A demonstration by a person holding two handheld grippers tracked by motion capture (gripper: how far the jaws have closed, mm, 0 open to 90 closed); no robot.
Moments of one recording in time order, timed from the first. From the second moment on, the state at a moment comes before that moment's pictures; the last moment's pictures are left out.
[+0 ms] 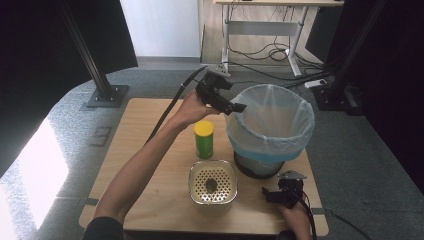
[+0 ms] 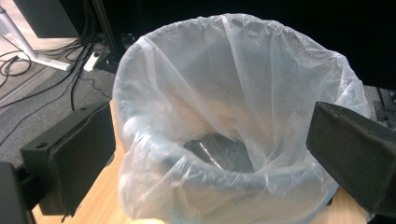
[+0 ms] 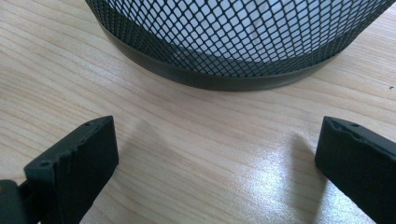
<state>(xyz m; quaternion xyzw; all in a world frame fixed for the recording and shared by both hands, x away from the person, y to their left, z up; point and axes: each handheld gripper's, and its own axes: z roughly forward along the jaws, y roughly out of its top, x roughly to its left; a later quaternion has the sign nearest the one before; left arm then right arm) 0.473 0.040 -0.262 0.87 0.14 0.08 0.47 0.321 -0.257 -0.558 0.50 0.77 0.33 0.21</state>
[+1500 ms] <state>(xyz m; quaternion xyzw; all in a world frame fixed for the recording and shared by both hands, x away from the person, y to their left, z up) 0.488 0.140 -0.383 0.84 0.23 0.08 0.48 0.321 -0.257 -0.558 0.50 0.77 0.33 0.21</state>
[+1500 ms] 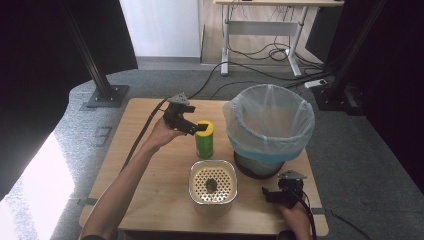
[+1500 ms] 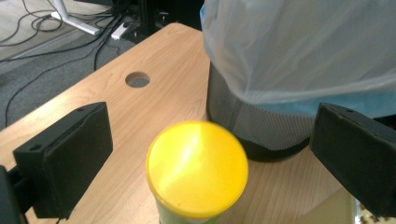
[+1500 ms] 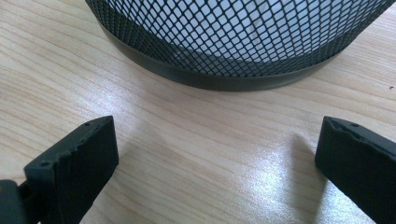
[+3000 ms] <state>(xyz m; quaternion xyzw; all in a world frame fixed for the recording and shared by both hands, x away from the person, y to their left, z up) 0.487 0.123 -0.489 0.86 0.24 0.11 0.43 0.321 -0.257 -0.558 0.50 0.77 0.33 0.21</state>
